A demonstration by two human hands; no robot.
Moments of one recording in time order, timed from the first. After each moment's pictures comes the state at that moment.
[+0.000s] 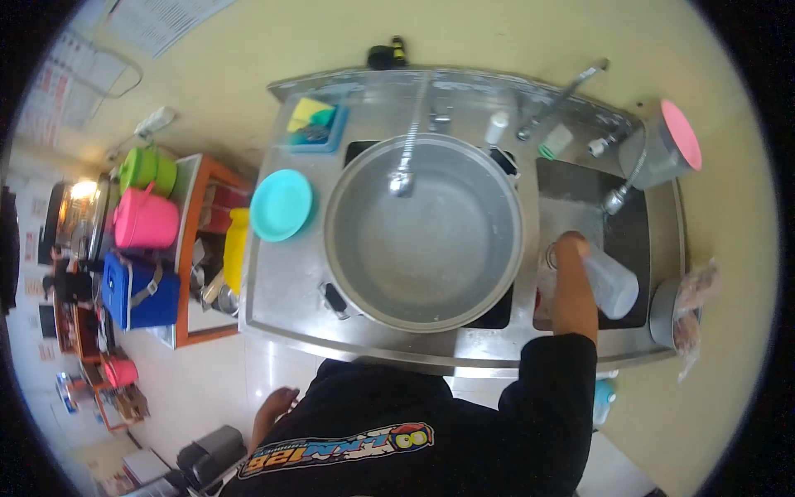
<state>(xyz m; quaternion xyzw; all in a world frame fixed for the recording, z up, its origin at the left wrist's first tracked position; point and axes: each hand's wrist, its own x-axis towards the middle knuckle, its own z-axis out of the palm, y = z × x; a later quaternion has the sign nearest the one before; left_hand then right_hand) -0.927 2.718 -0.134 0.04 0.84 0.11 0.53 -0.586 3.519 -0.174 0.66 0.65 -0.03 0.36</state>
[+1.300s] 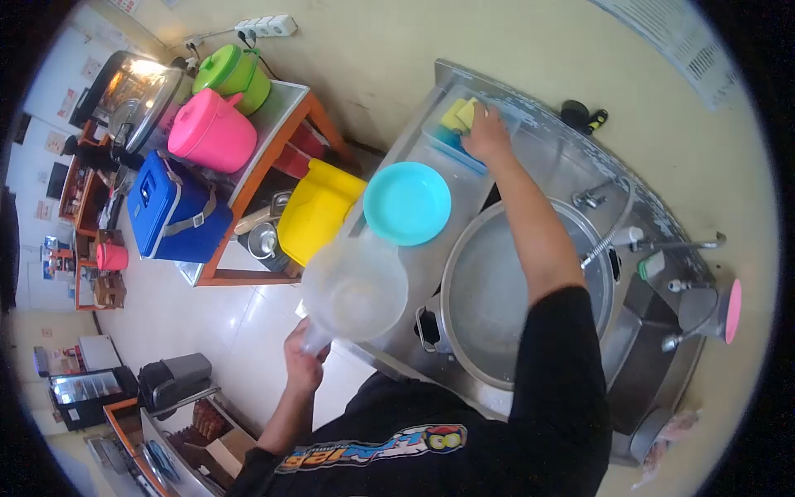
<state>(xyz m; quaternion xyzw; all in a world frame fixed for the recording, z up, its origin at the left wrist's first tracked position) -1.025 2.874 0.015 0.21 0.74 0.62 0.14 -1.202 3.359 -0.046 0.26 0.95 -0.14 -0.10</state>
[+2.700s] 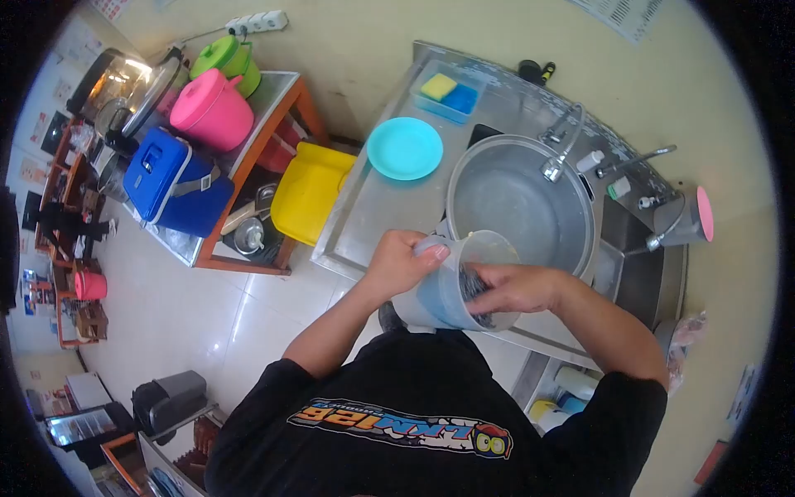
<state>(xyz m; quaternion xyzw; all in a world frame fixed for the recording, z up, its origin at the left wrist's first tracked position) -0.991 2.926 0.067 0.32 0.71 0.54 0.33 -0.851 3.095 0.132 0.12 0.57 -0.73 0.36</state>
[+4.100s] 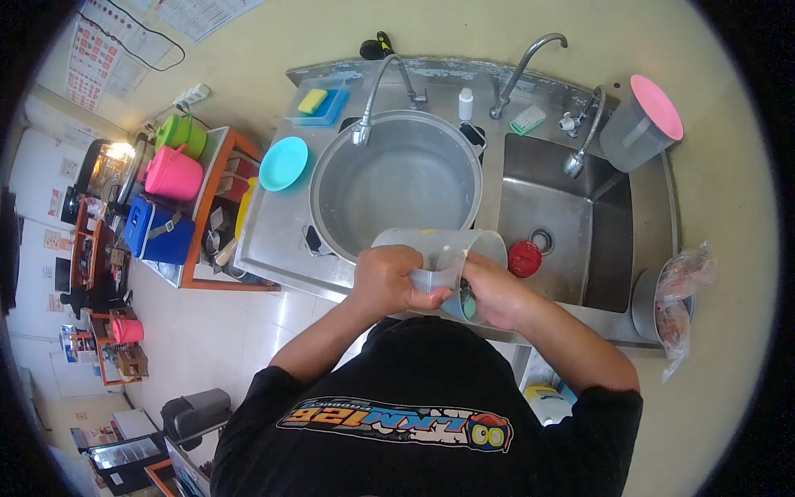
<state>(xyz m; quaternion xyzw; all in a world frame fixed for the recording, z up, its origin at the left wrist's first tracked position) -0.689 3.147 0.098 0.61 0.70 0.38 0.01 -0.542 3.275 0.106 0.31 0.38 -0.87 0.07</state>
